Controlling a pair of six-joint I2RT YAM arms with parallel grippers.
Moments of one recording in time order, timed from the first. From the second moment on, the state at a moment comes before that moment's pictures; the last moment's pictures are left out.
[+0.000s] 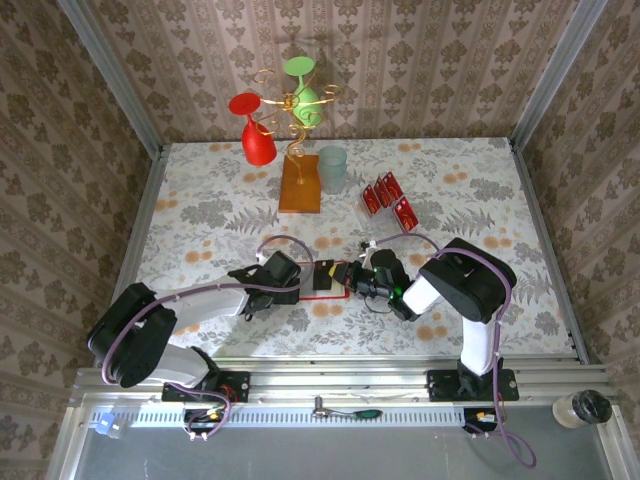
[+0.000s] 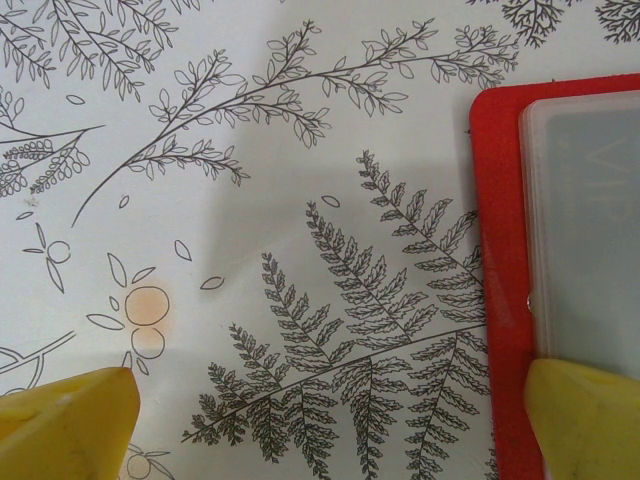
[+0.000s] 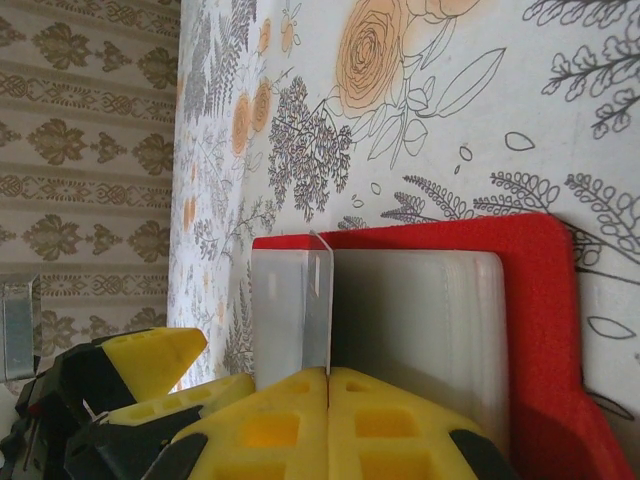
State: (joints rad) left arm -0.80 1.39 0.60 -0.36 -0.36 -0.62; right arm 0.65 1.91 0.49 1.01 -0.30 1.13
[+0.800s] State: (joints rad) left arm -0.80 1.39 0.60 -0.36 -0.36 -0.62; right arm 0.68 1.90 0.48 1.01 -0.30 1.15
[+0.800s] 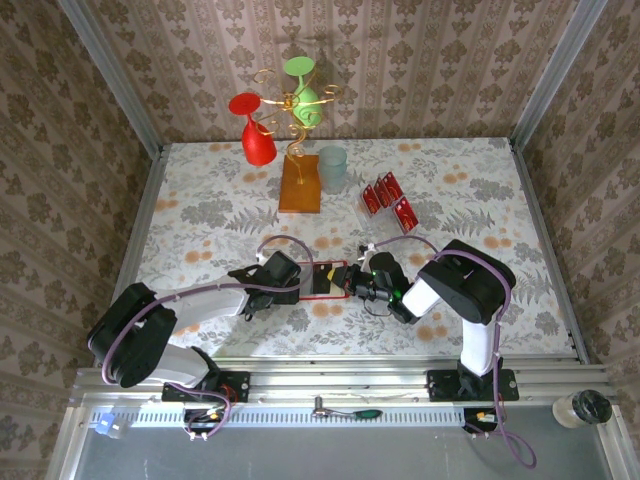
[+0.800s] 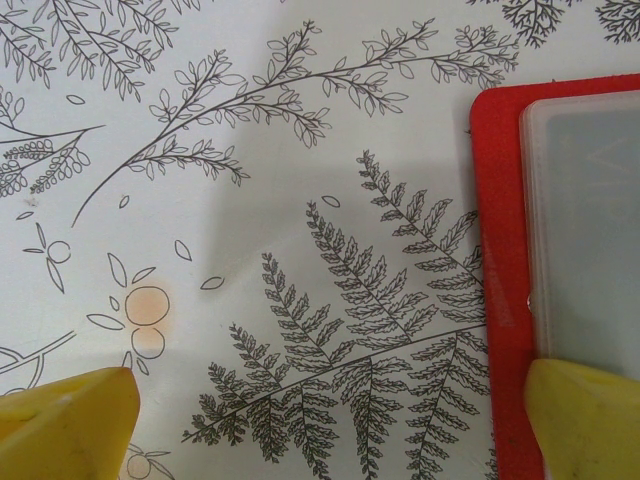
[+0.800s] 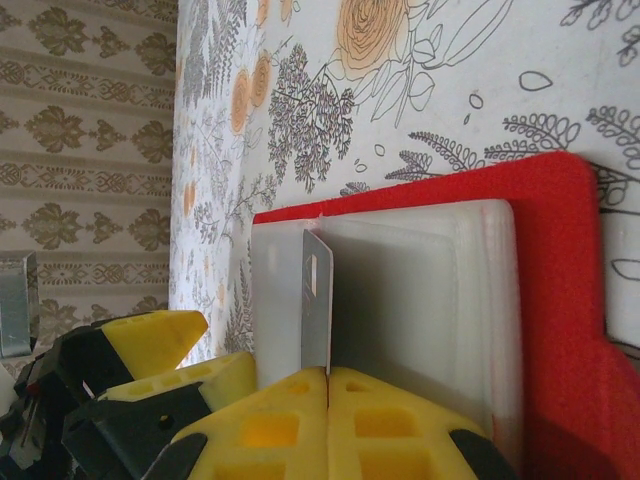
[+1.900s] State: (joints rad) left arm -0.81 1.39 0.60 -0.36 -0.36 -0.62; right arm 0.68 1.86 0.61 0.69 -0.36 1.14
